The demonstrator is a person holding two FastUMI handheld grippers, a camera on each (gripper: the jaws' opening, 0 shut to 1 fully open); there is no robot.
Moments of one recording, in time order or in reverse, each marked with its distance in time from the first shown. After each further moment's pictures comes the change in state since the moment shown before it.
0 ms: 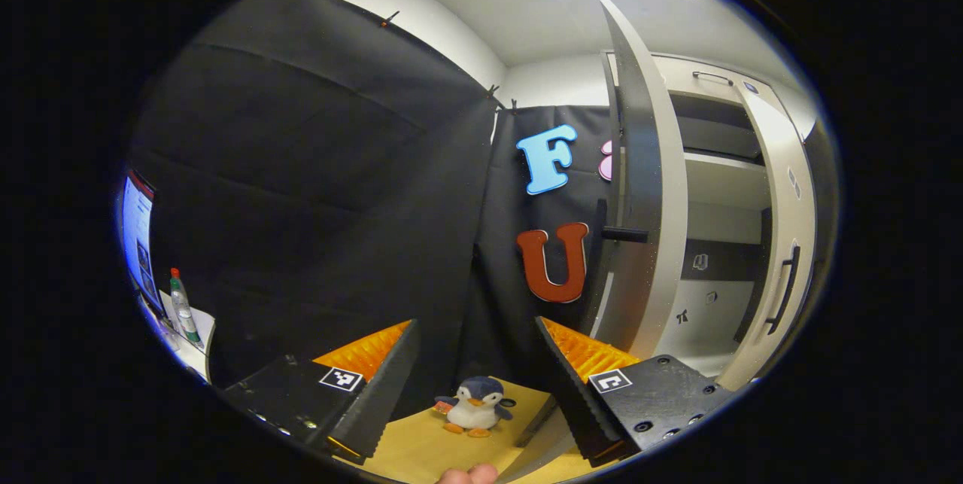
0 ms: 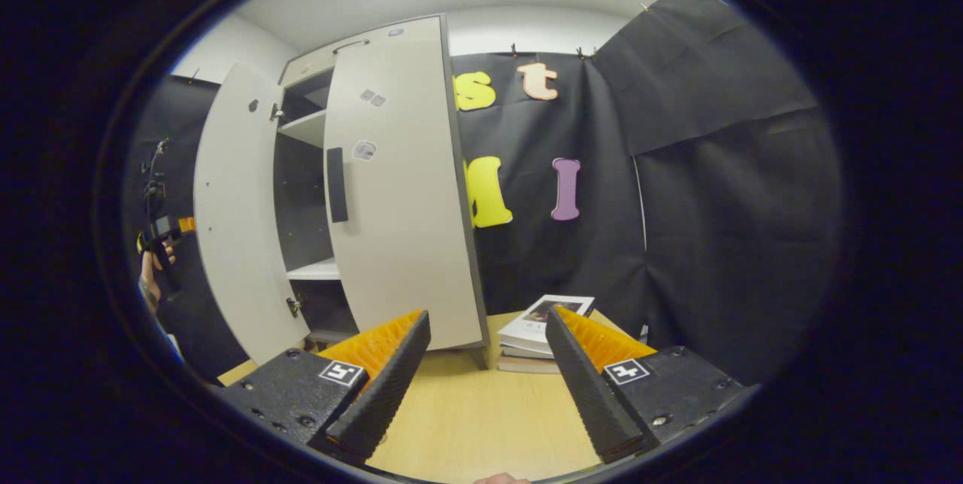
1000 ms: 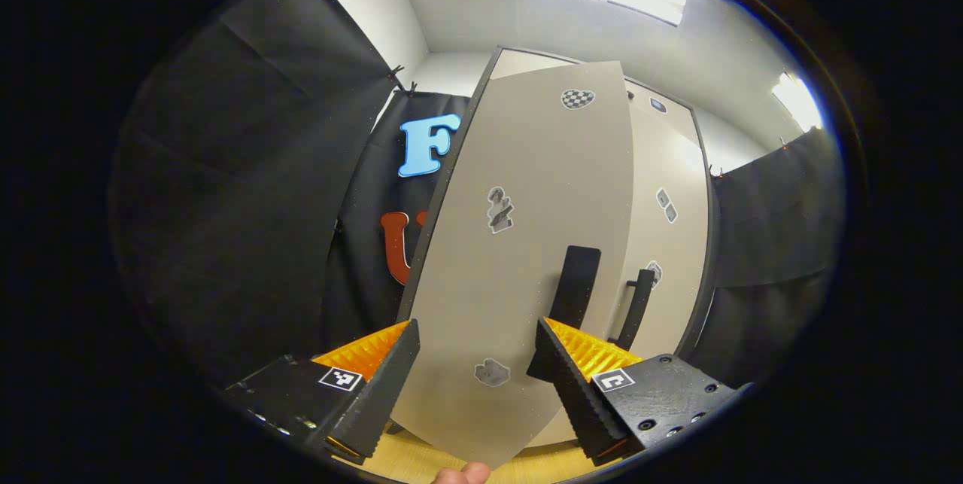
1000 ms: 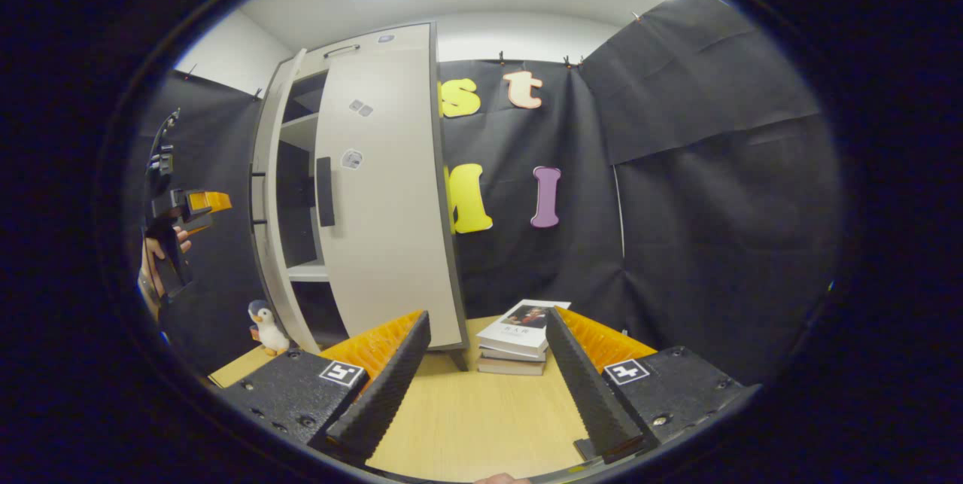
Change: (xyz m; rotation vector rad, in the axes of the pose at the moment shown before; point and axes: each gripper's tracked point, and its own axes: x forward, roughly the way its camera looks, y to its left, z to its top) left arm -0.044 -0.171 0.002 -0.097 0.032 -0.432; right arm -0.022 -0.024 0.006 -0.010 -0.014 -0.083
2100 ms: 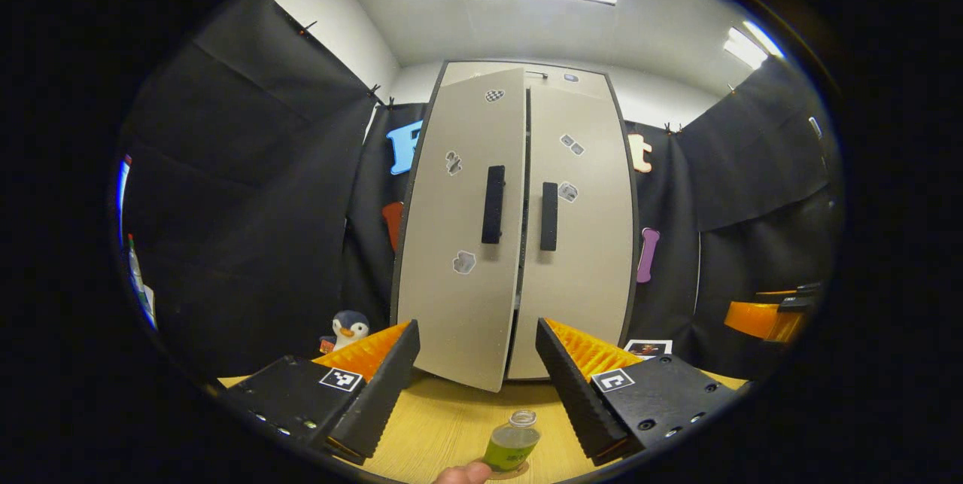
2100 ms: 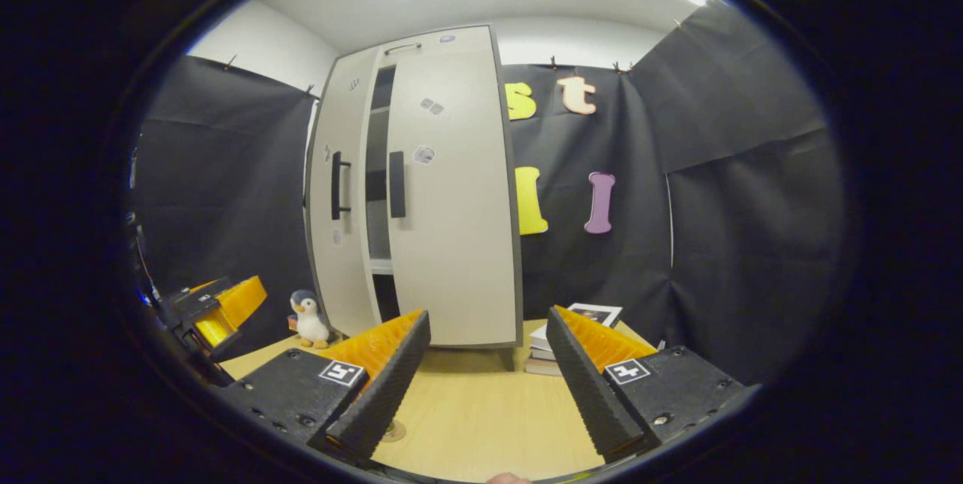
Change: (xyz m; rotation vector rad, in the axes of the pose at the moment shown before) left arm -0.174 -0.072 -0.120 0.153 -0.017 0.015; right arm -0.013 0.068 -0.015 -0.046 -0.026 0.182
